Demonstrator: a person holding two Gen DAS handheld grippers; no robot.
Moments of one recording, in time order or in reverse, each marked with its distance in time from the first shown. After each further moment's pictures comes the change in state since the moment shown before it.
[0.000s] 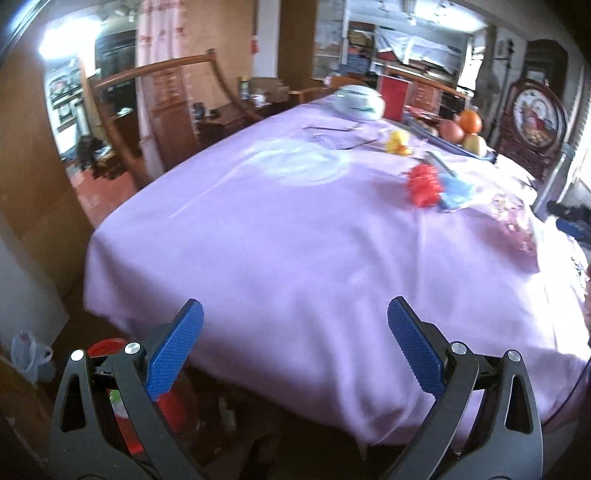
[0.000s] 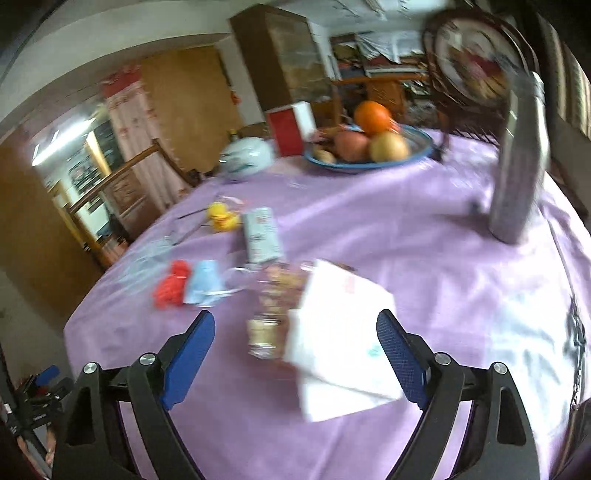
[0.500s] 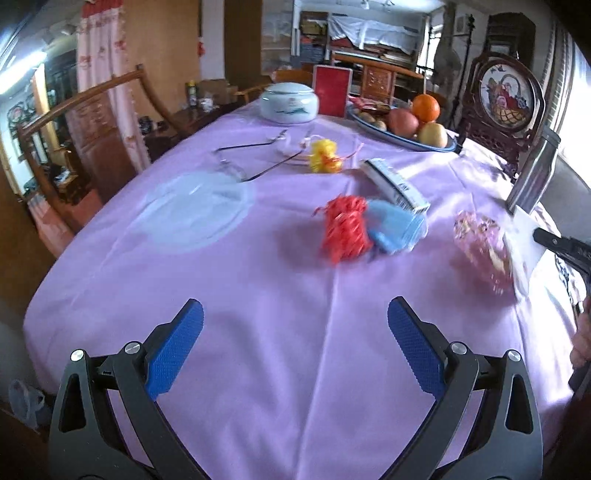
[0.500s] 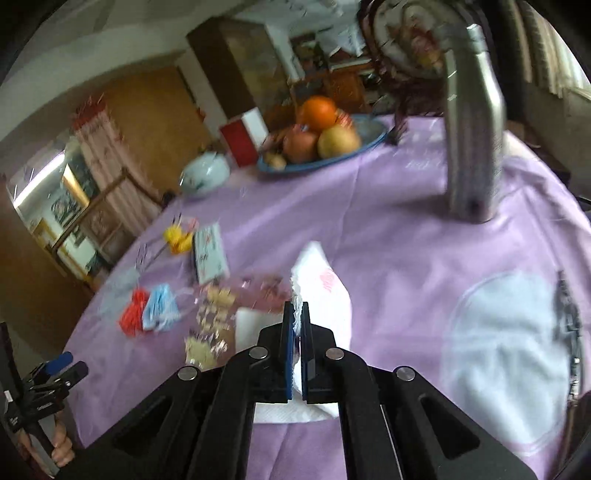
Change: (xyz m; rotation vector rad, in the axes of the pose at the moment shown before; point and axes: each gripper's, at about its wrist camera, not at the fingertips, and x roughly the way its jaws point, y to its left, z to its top) left arm 0.063 -0.087 0.074 0.114 0.041 -0.114; right arm -0.015 -0.044 -0.001 0.152 -0.071 -0.037
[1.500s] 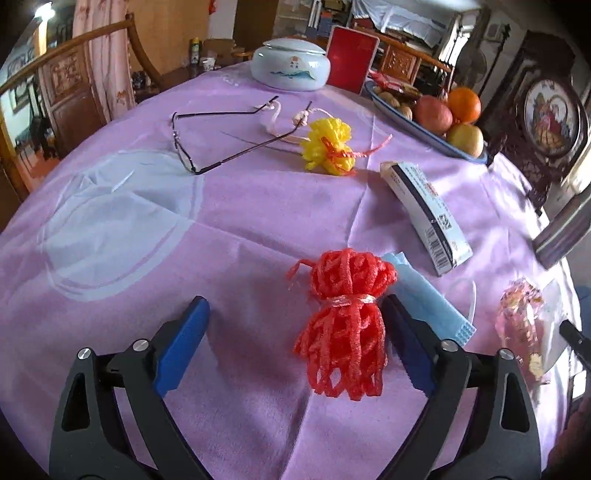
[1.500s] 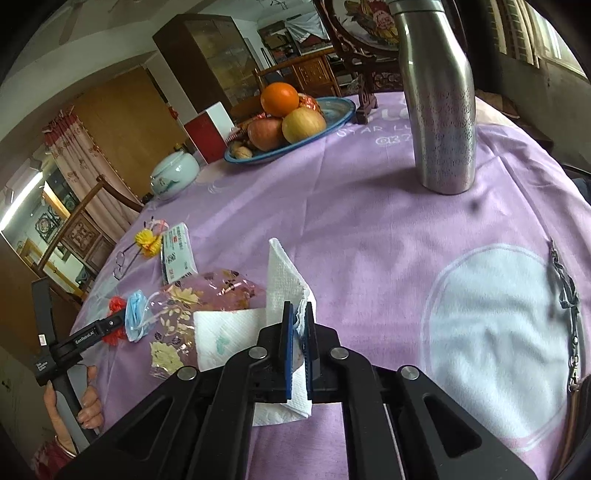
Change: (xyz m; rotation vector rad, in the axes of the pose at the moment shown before) left arm 0.105 -0.006 0.048 -0.126 0.118 -0.036; right arm 0.022 -0.016 0.000 0.079 0.102 -0.047
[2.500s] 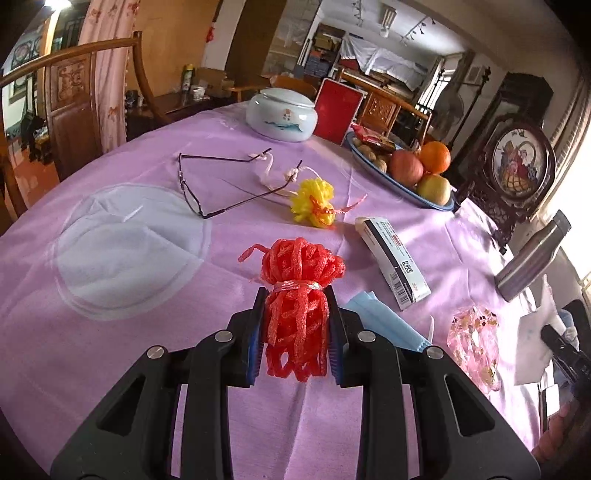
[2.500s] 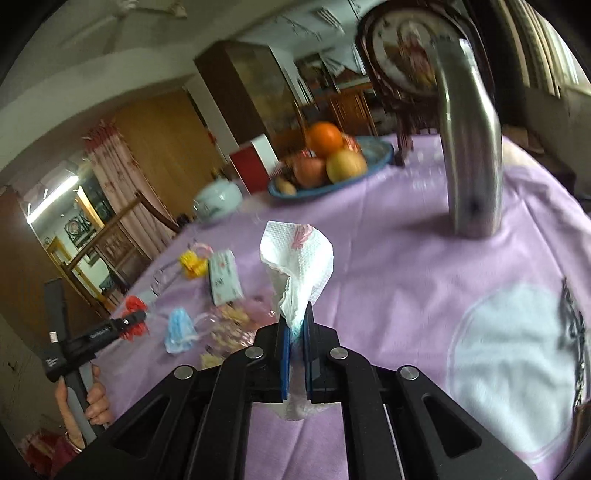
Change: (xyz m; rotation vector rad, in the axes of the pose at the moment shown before) left arm -0.040 0.022 0.002 -0.063 -0.167 -0.135; right arm -0.031 0.019 0.003 -0.088 -0.178 0.147
